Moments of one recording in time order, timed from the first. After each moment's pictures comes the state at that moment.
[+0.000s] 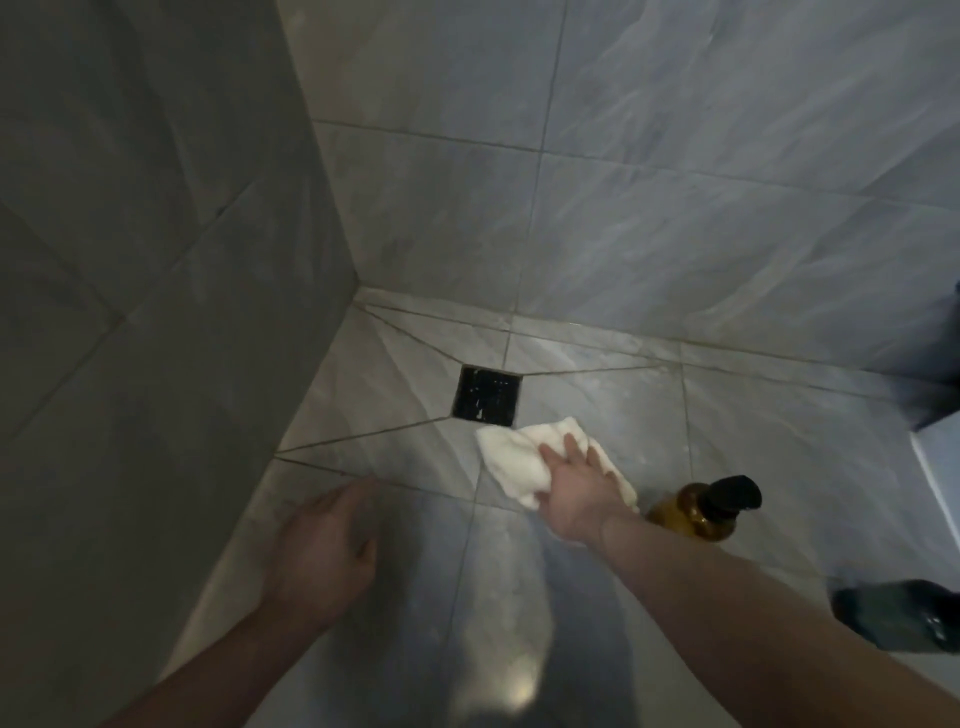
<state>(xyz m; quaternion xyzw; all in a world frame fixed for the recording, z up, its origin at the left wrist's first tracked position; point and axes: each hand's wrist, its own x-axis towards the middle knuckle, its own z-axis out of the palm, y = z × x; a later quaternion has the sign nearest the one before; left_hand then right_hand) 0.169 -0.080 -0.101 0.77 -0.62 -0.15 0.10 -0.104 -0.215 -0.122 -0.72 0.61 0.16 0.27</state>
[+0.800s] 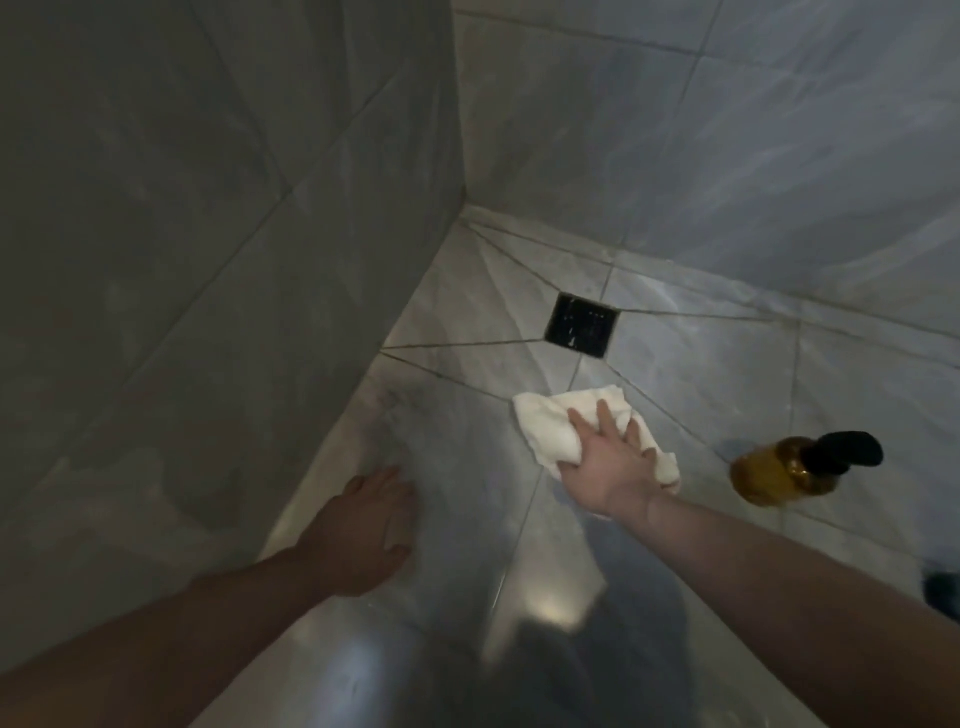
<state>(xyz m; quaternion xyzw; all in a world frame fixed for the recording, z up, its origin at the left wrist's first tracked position) 0.214 0.035 -0.124 0.69 -0.69 -0.19 -0.08 -0.049 -0.142 -0.117 -0.75 0.57 0.18 0.27</state>
